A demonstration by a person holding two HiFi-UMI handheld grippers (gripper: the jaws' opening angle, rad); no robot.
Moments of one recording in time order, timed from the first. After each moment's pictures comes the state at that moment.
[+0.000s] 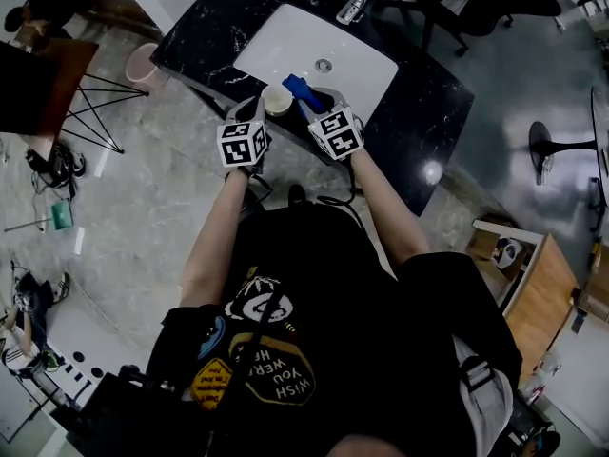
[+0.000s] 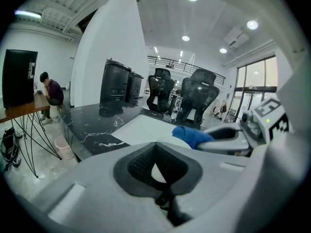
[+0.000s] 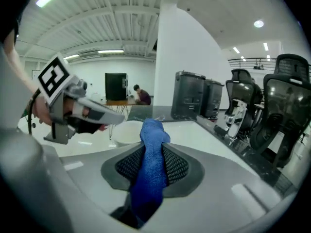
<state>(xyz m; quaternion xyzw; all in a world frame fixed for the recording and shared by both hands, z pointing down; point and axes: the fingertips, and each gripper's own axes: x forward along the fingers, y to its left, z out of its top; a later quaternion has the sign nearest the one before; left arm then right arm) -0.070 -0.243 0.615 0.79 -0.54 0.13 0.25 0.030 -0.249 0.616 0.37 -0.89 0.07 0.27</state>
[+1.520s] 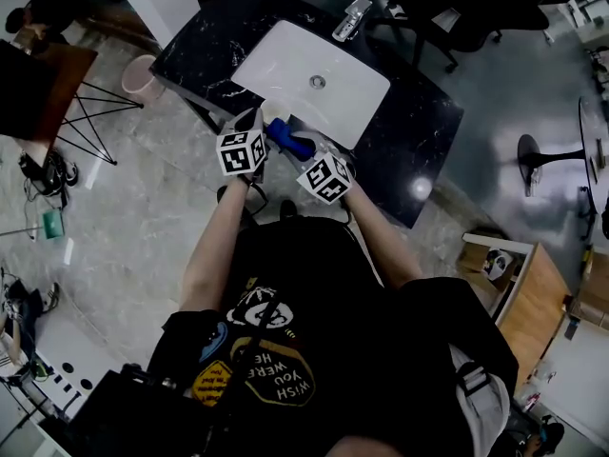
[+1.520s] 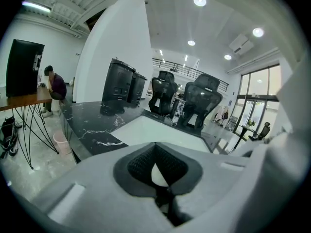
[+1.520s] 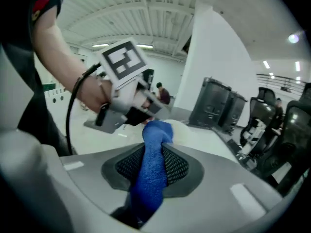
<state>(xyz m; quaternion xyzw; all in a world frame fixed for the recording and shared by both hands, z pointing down) -0.071 -0.247 0.614 0.78 -0.55 0.10 0.27 -0.005 -0.164 0.625 0.26 -0.91 -0.01 0.32</state>
